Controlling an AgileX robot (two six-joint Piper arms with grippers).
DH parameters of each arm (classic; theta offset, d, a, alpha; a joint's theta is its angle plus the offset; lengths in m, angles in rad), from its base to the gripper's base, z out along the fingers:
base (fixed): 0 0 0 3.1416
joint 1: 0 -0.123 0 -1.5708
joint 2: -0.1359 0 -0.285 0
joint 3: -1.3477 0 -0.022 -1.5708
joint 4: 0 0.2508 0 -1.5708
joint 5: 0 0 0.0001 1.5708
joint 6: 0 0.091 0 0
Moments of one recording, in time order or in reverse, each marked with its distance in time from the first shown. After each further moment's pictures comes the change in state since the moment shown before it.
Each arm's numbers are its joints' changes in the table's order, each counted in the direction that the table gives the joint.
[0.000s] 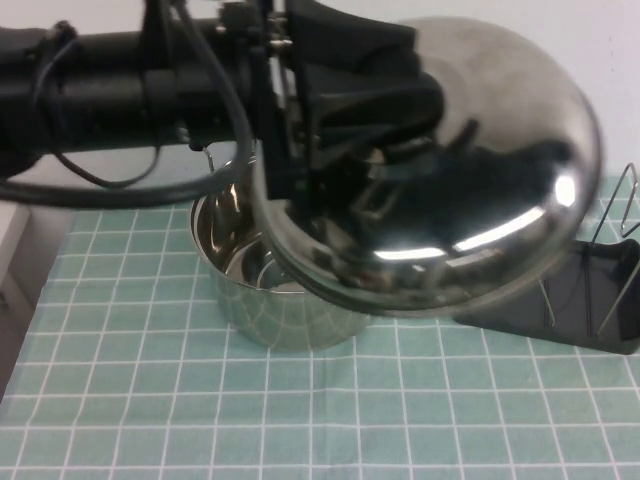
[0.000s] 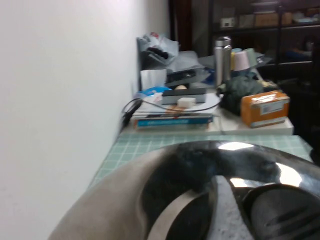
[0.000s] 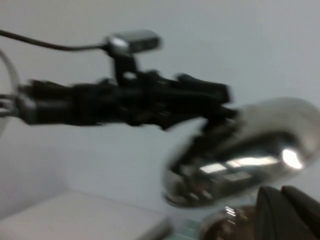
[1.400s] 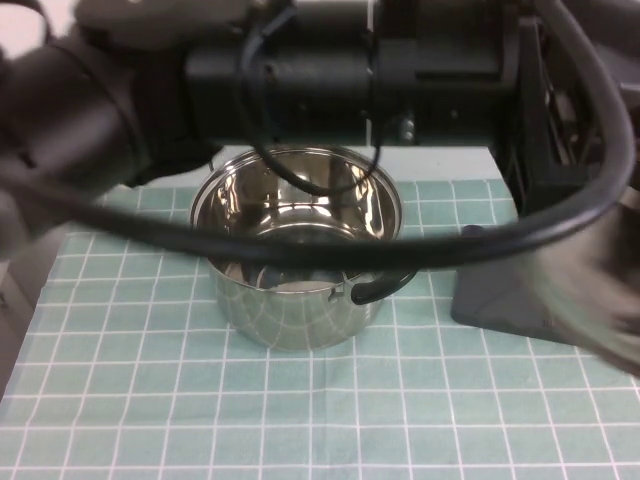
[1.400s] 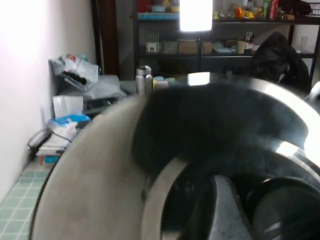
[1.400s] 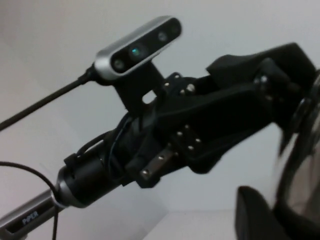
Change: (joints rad) right arm 0.002 -0.420 0.049 0.574 0.093 -0.168; left arm 0.370 -0.051 0.200 0.007 -0.176 -0.222
